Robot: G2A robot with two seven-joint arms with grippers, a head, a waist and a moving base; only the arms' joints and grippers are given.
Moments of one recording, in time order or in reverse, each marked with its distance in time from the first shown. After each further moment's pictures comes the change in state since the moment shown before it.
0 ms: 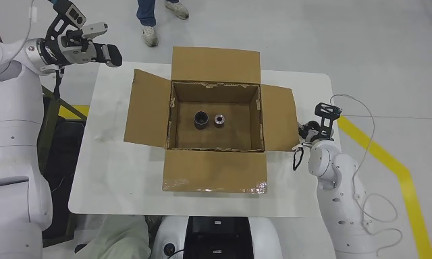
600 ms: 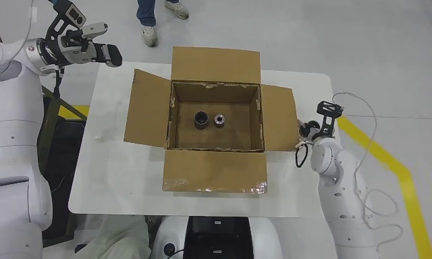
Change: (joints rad) left arm 0.000 0.000 0.000 0.000 0.000 0.000 0.000; right arm 0.048 0.002 0.021 0.084 0.033 -0.036 -0.028
